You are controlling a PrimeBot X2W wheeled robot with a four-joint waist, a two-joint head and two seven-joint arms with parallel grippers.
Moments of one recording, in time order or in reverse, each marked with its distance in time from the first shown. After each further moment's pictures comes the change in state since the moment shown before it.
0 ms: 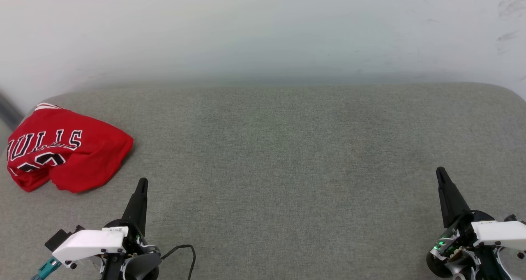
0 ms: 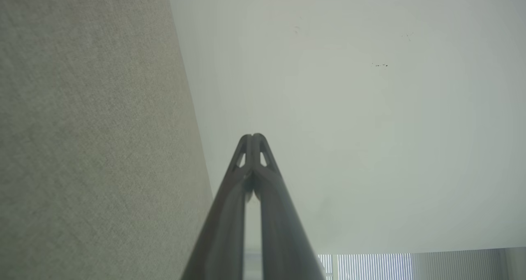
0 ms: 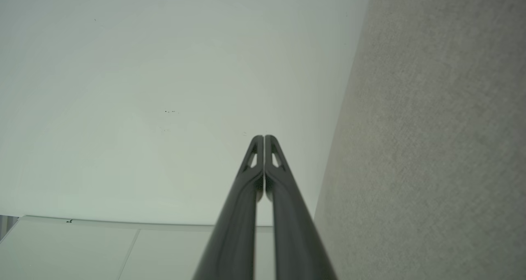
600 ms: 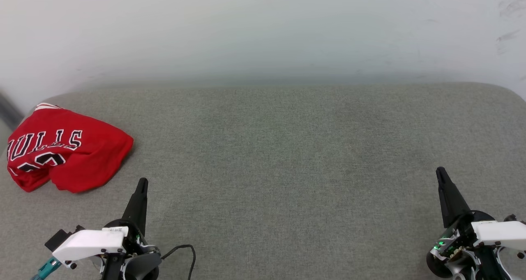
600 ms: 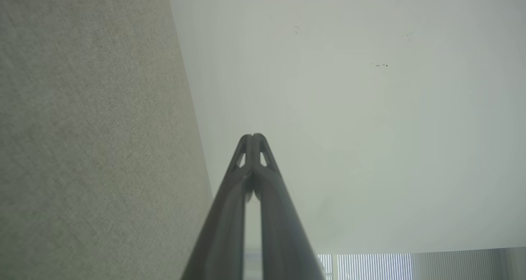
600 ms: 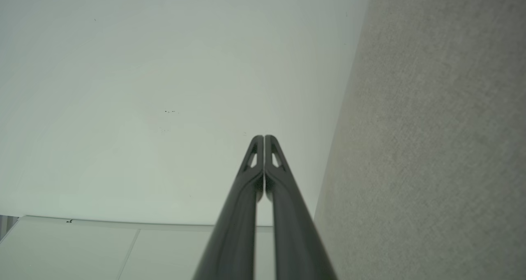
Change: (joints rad) left arm 0.000 0.000 0.000 0.000 0.000 0.000 0.000; right arm 0.000 0.000 0.000 0.000 0.000 0.000 0.000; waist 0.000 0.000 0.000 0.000
